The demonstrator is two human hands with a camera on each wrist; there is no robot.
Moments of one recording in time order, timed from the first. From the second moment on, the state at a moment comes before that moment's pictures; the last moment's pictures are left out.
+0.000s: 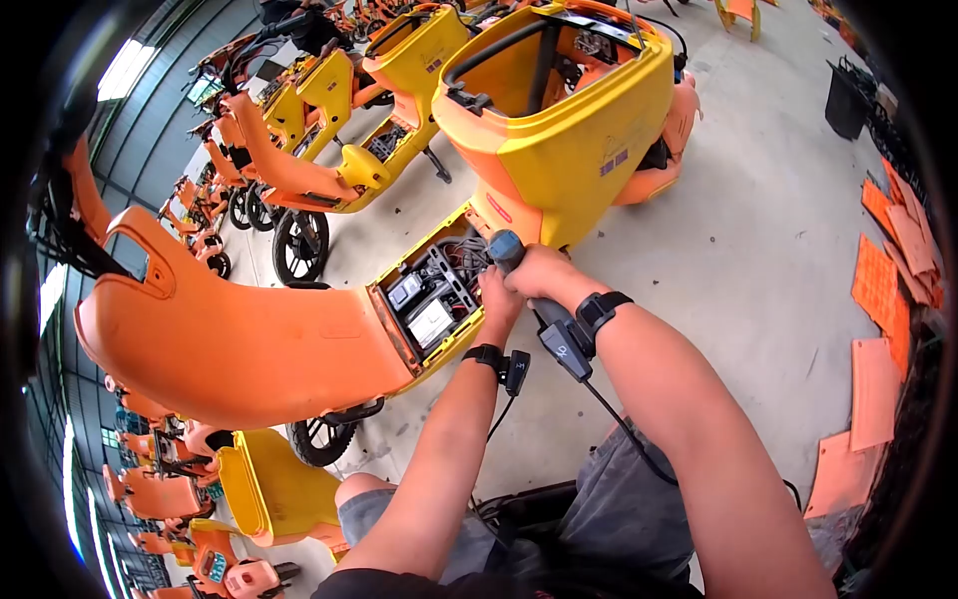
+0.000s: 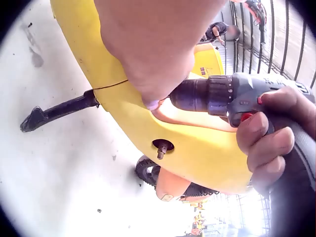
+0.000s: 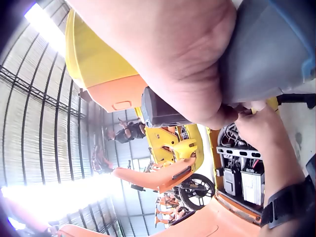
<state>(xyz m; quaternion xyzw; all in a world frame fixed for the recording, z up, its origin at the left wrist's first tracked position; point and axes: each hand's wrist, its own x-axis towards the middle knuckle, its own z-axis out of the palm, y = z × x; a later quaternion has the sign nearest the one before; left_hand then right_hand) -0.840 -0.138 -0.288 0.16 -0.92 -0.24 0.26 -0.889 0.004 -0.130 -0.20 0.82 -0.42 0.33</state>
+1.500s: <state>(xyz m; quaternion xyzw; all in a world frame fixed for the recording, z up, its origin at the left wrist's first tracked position) -0.836 -0.125 -0.268 0.22 -0.91 -0.23 0.27 -0.885 0.010 -0.117 -0.31 0.83 -0.35 0.29</state>
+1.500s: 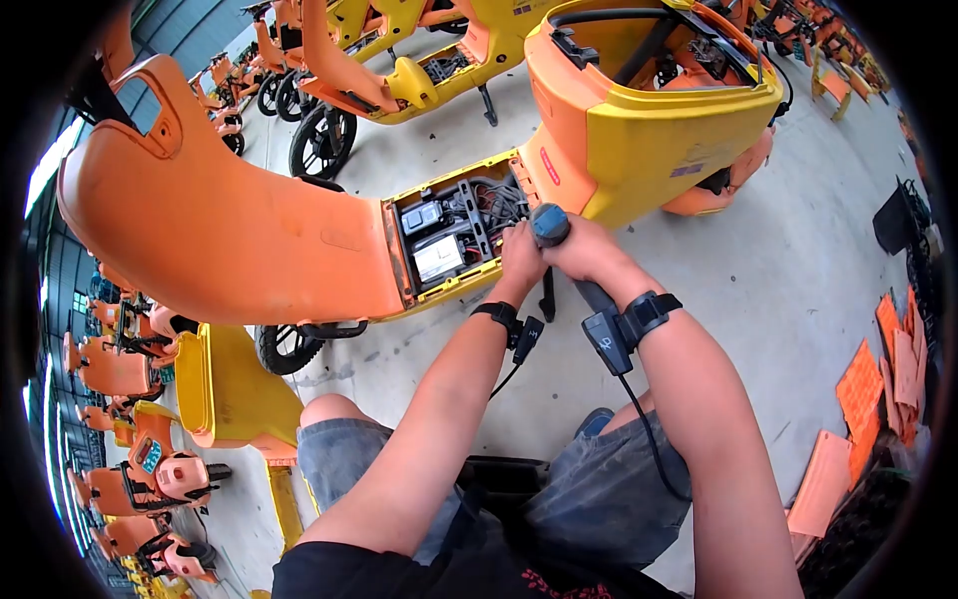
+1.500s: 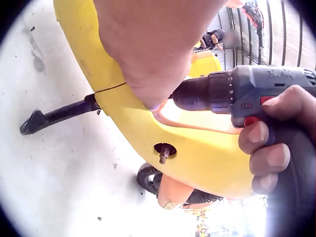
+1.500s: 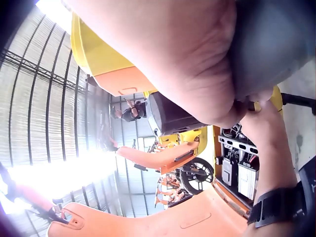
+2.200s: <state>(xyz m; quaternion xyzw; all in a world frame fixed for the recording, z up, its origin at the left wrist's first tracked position) -0.844 -0.123 -0.267 0.14 -0.92 -0.17 0.33 -0.884 0.025 -0.107 -0.34 0.84 -0.39 0.17</state>
